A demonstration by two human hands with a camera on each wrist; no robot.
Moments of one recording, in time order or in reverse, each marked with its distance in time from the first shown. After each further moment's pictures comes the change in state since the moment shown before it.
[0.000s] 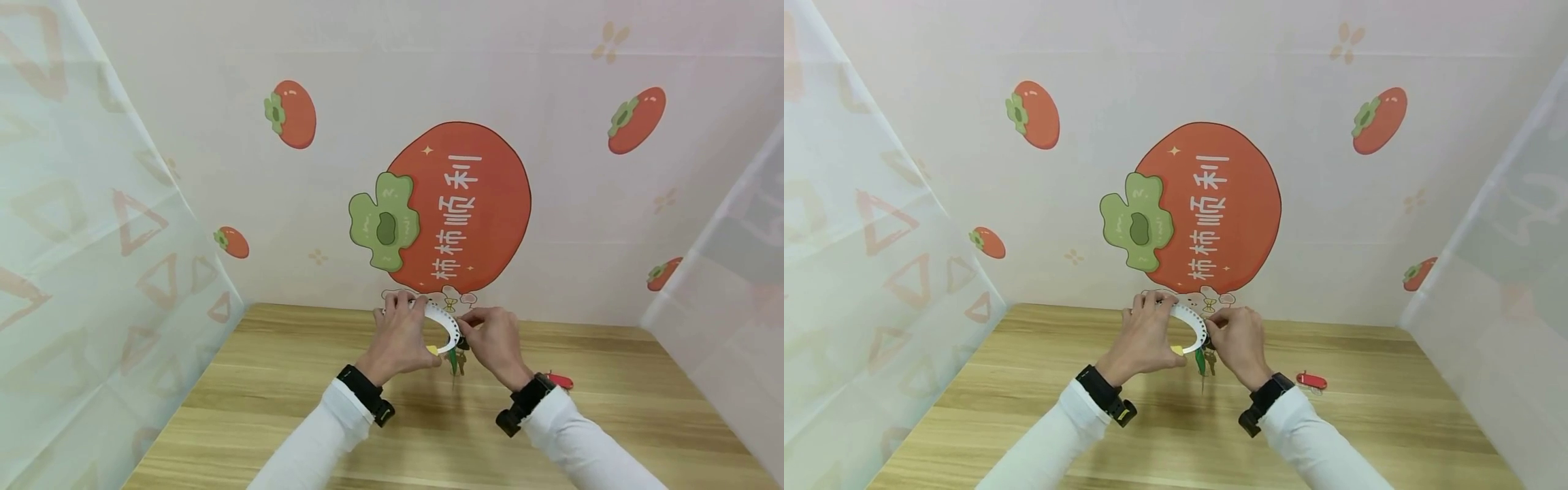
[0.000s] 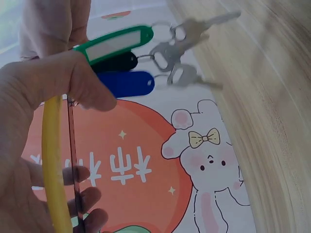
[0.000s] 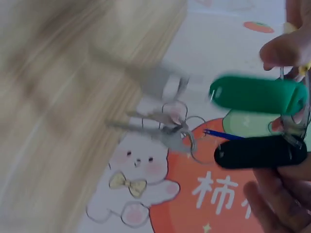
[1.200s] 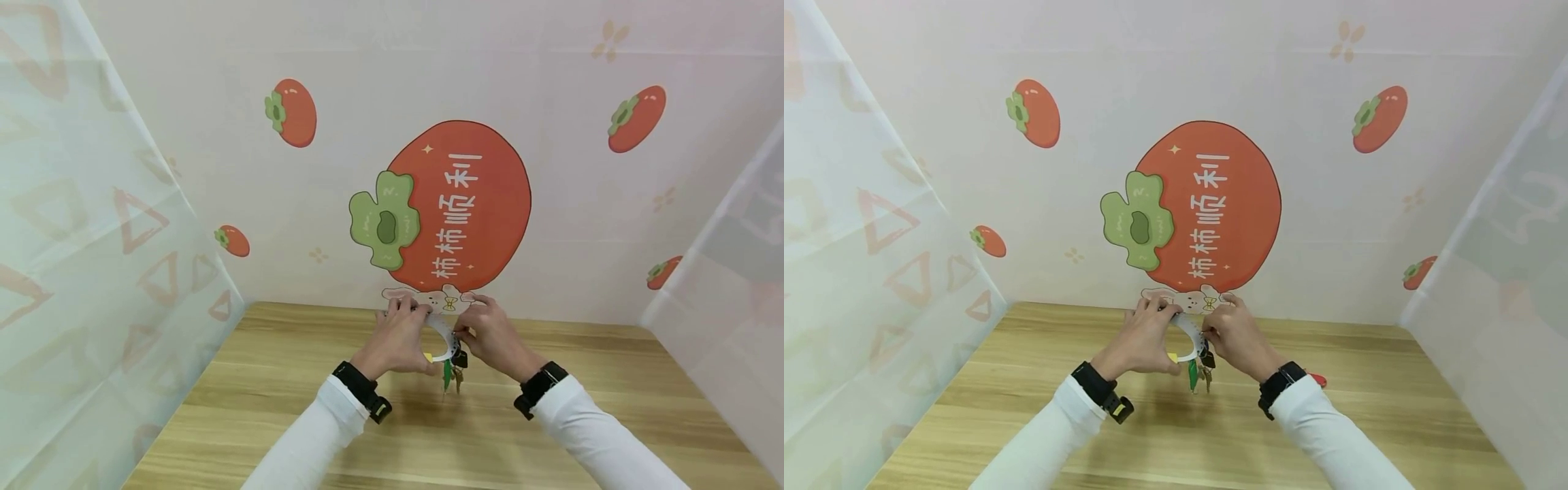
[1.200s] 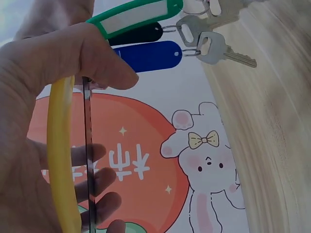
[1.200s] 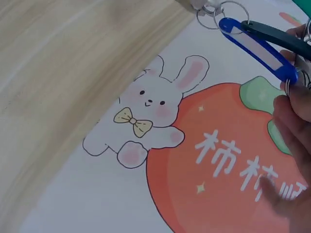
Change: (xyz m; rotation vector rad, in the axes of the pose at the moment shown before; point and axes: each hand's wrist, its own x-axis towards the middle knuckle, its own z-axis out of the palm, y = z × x) left_hand -0.002 -0.006 -0.007 -0.053 -0.171 0.037; right_hand 0.011 0.013 -0.010 -0.148 -0.199 -0.523
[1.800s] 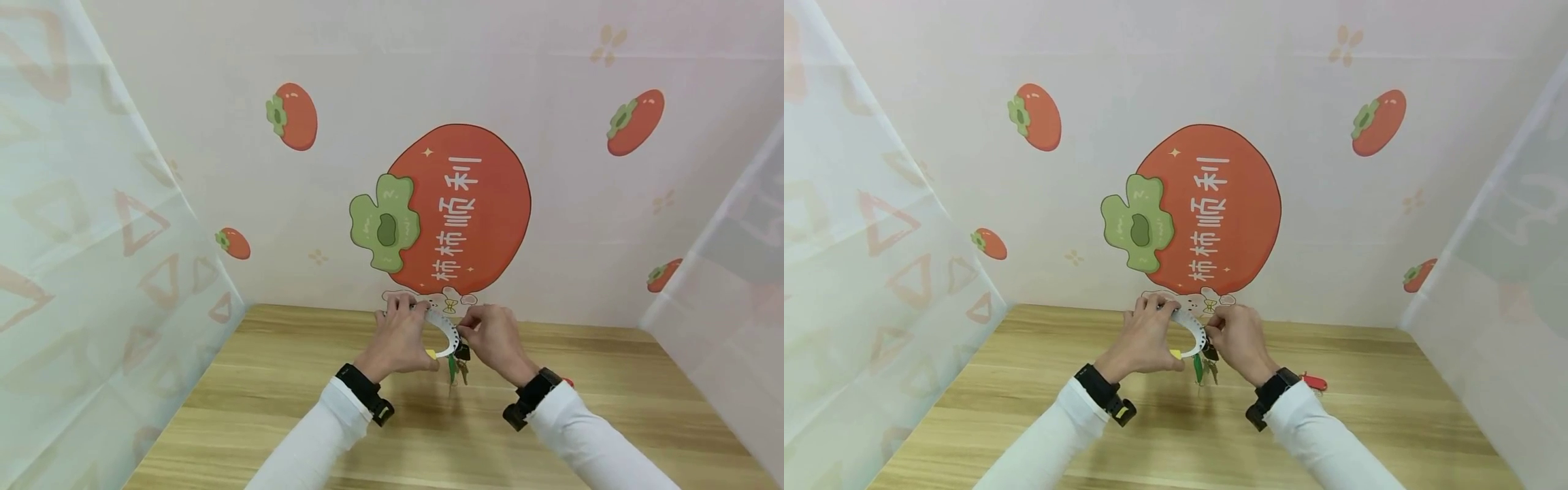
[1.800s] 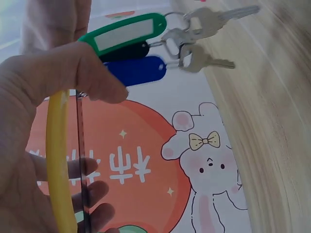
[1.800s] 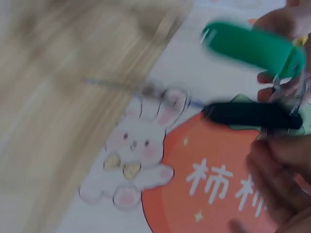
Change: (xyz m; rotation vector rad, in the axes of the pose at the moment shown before) left_hand 0.003 0.002 0.003 0.002 0.074 -0.030; right_hand 0.002 -0.013 0.000 0.149 0.084 0.404
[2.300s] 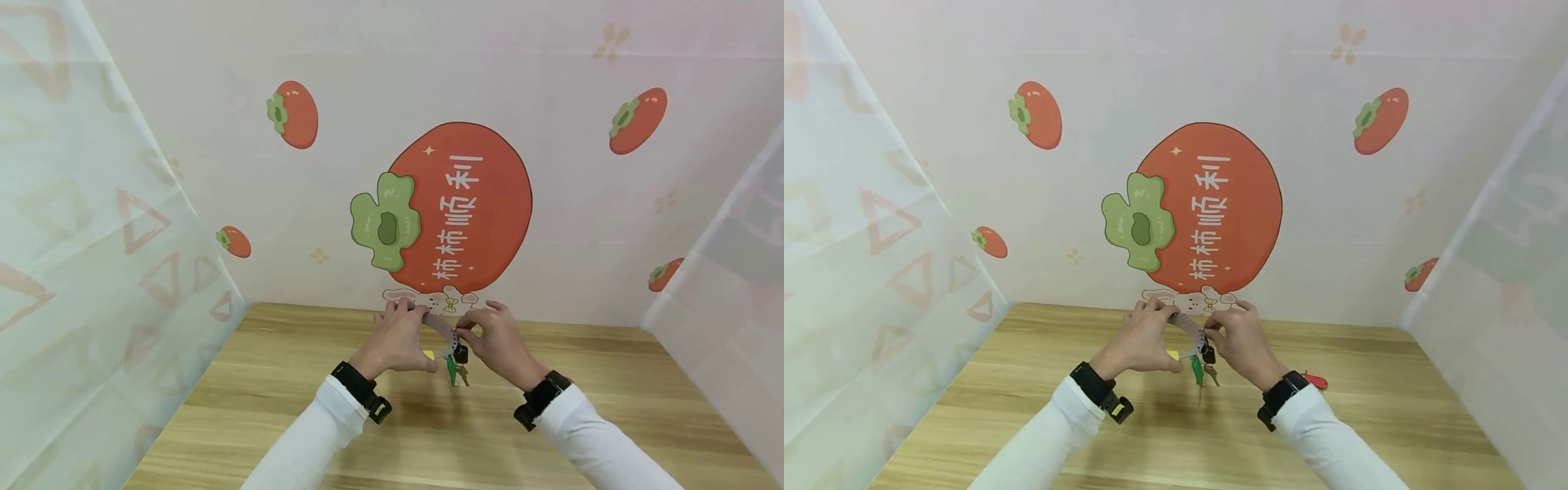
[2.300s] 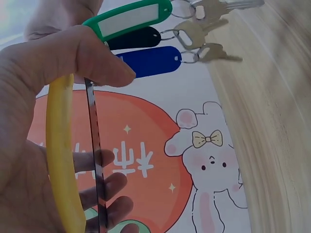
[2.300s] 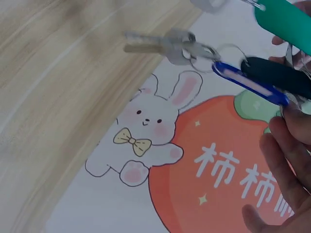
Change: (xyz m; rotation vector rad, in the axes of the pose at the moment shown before) left_hand -0.003 -0.003 -0.008 -0.065 -0.118 -0.027; right_hand -0.005 0.011 -0.002 -0.077 0.009 -0.271
